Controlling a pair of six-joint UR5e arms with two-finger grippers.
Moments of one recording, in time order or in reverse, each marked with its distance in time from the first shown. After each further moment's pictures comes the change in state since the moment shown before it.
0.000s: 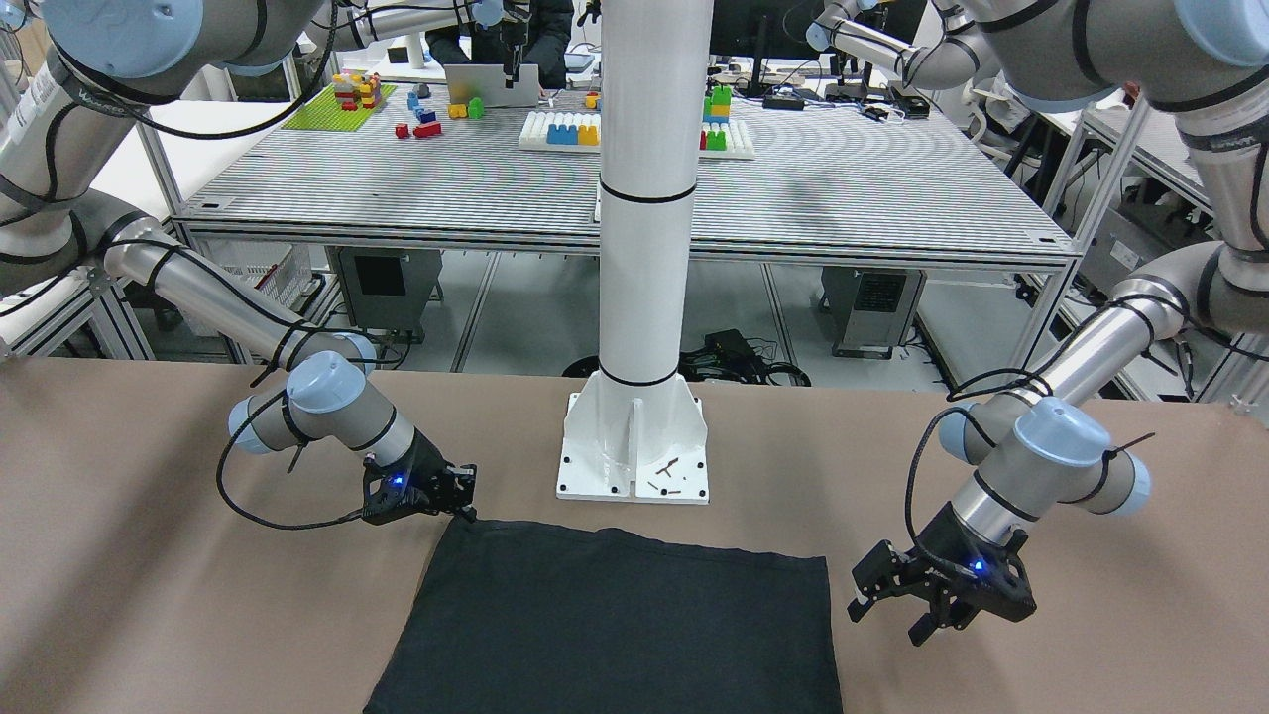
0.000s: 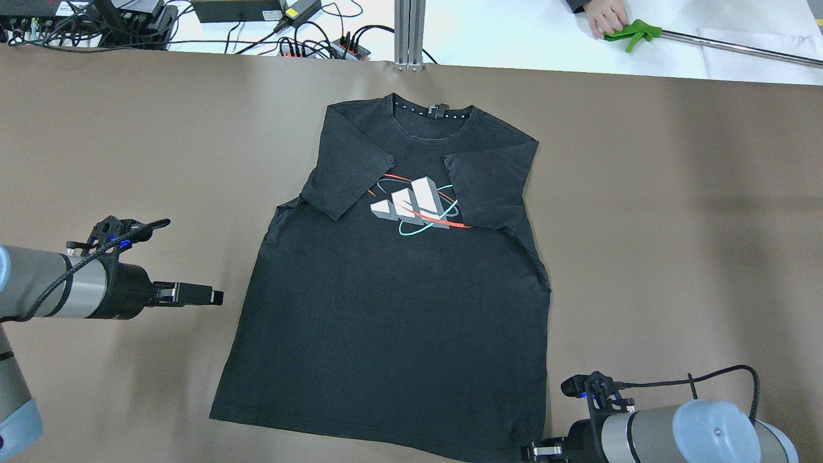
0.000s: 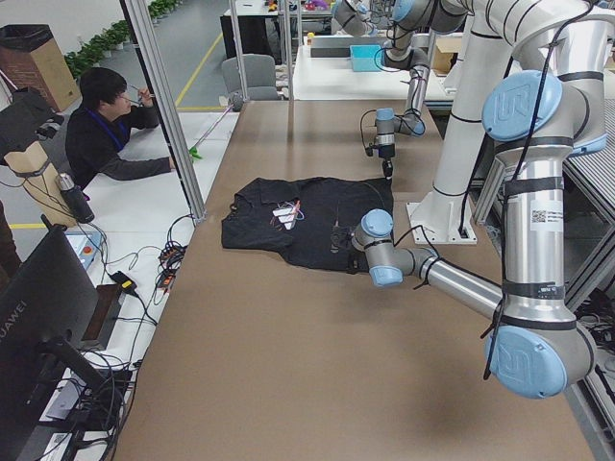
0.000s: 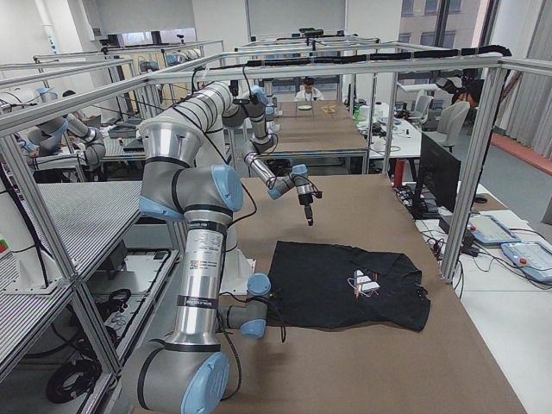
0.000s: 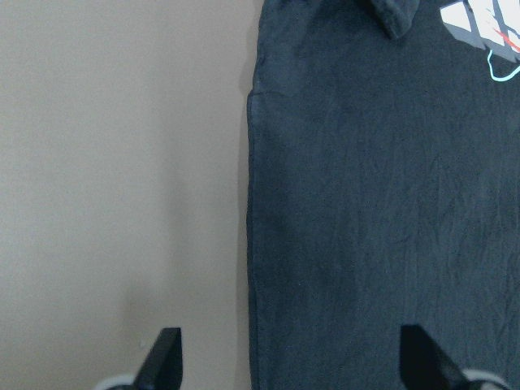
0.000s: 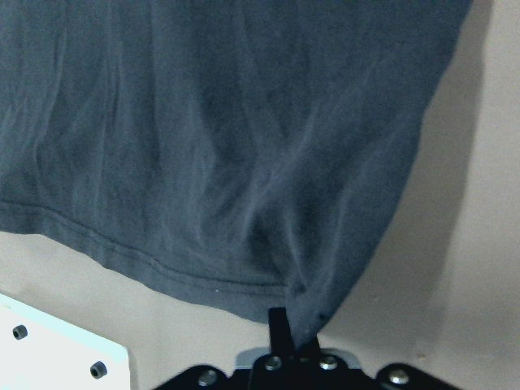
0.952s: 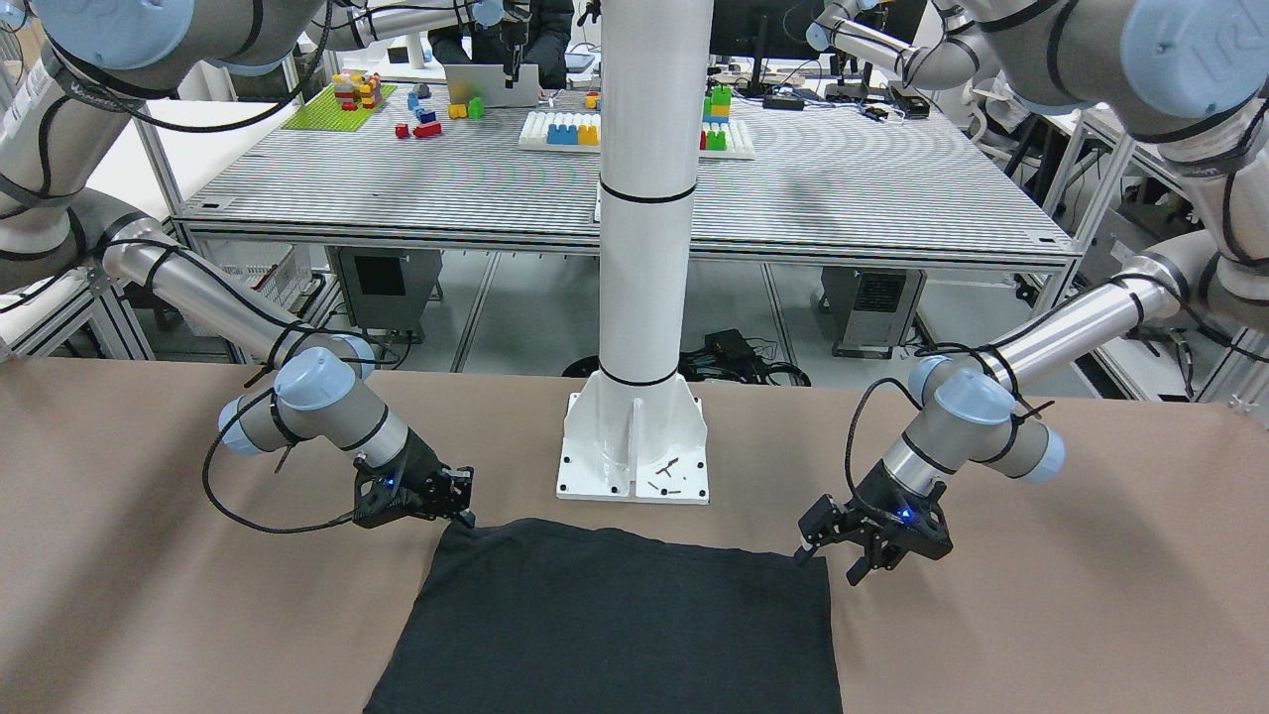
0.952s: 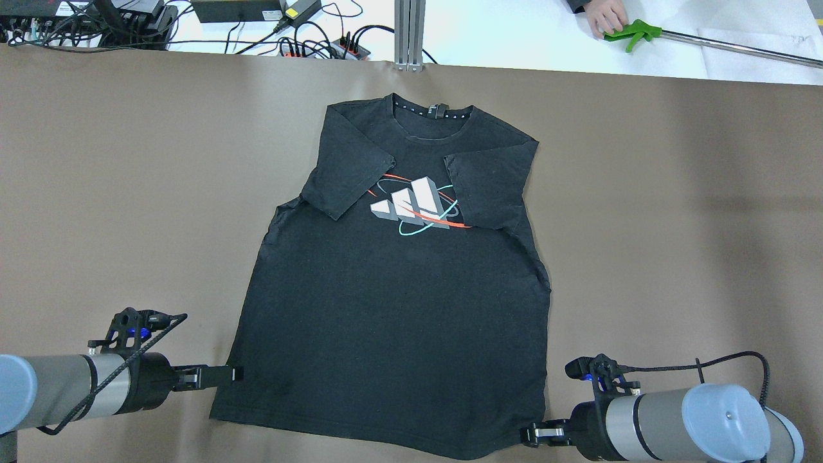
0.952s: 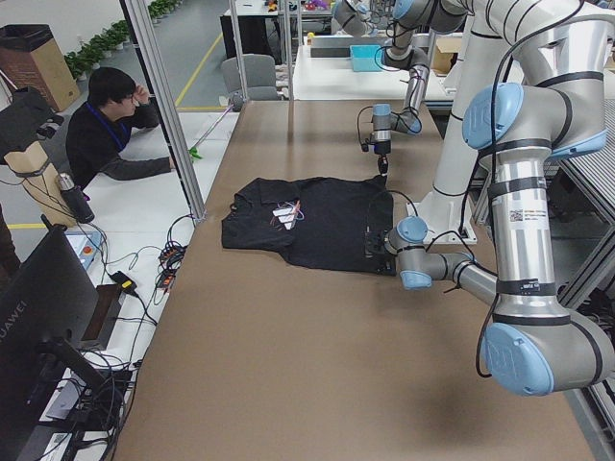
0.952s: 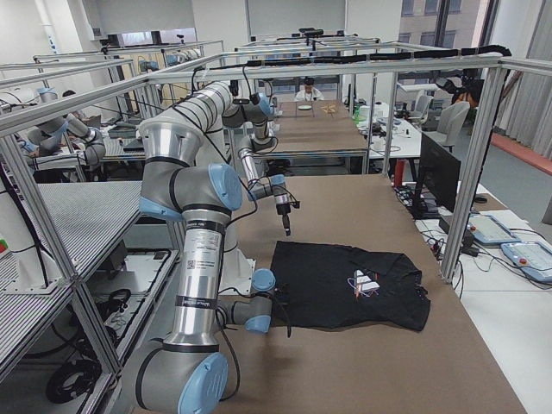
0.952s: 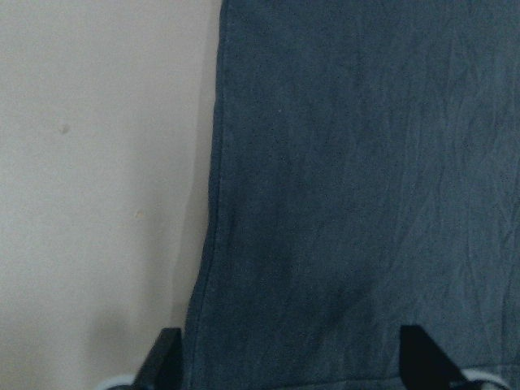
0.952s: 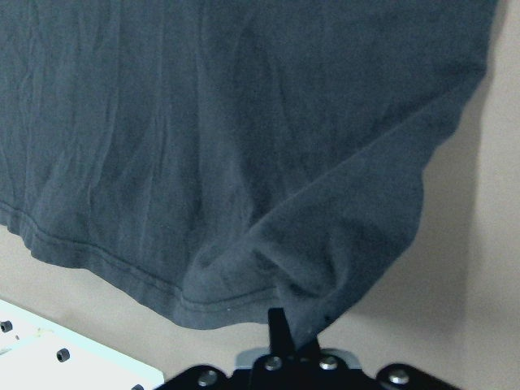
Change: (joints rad) left arm 0.321 0.094 -0.043 -0.101 0.297 -0.201; right arm 0.051 0.008 0.020 0.002 0.015 -0.004
